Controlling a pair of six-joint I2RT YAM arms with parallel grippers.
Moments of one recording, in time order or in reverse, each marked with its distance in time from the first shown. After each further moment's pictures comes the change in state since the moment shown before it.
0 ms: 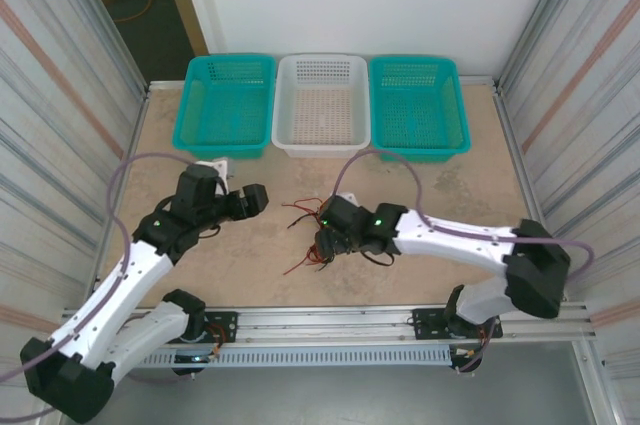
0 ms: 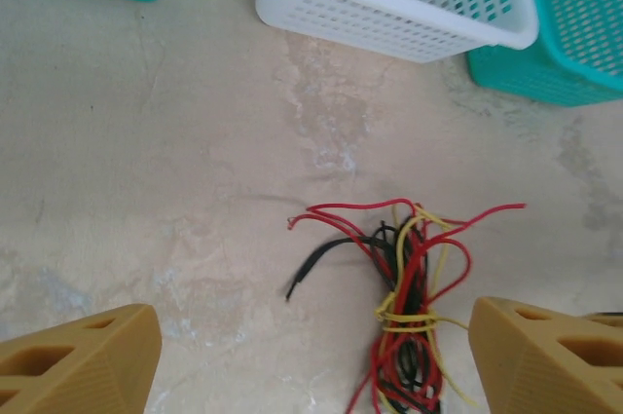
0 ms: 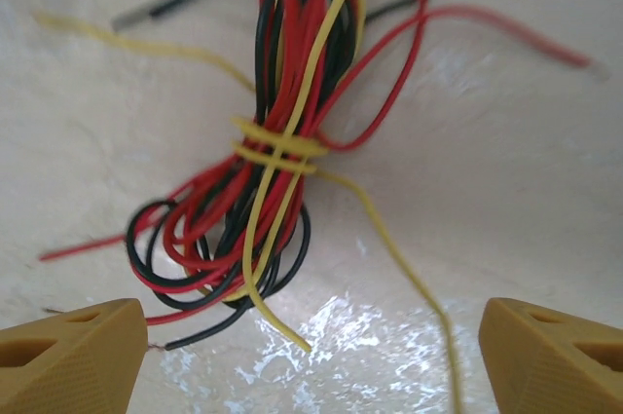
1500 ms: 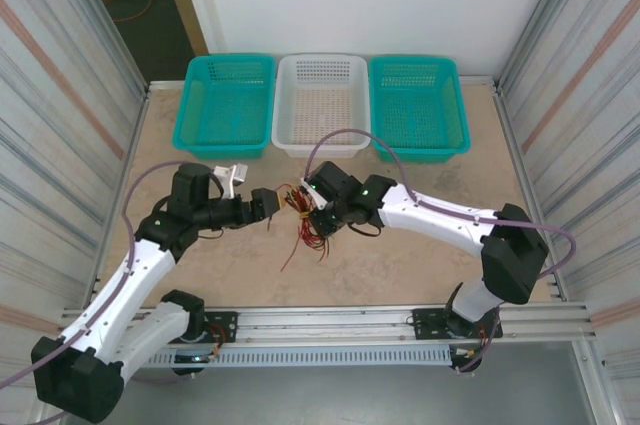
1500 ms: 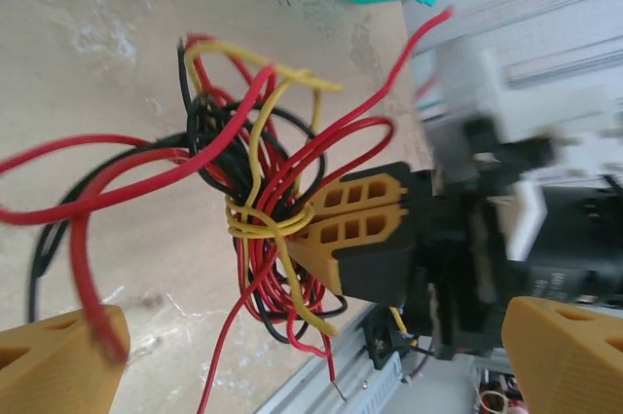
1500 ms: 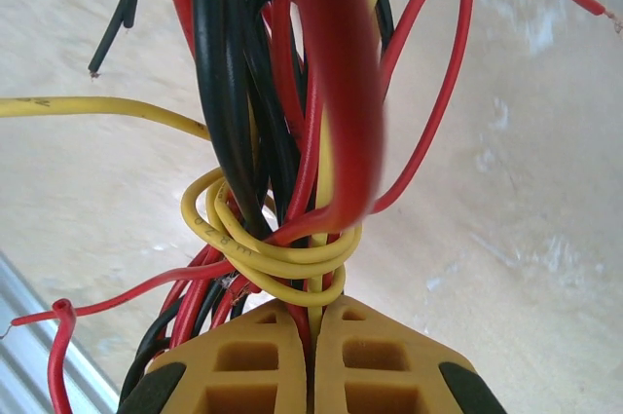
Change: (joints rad) left arm 0.086 0.035 -0.076 0.149 0.576 -0.103; right arm -0.104 0.121 0.246 0.010 -0.247 -0.433
